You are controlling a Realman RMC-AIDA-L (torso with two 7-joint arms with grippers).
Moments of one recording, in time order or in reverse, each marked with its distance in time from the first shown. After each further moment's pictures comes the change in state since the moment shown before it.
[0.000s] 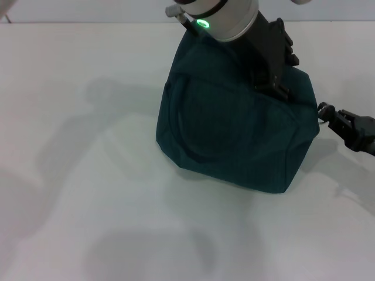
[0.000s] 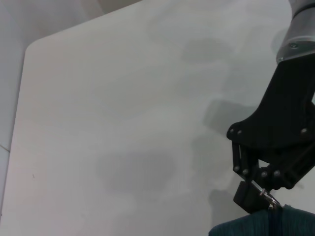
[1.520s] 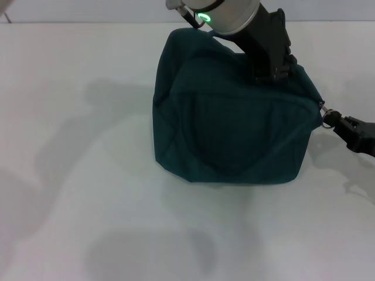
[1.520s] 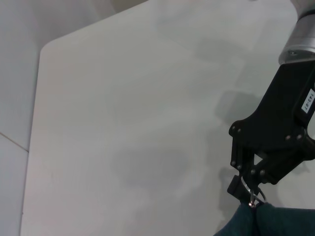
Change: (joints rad) left arm 0.012 0.003 0.017 0.047 0.026 -0.026 -0.022; right arm -0.012 0.000 0.005 -0.010 -0.004 0.146 -0.006
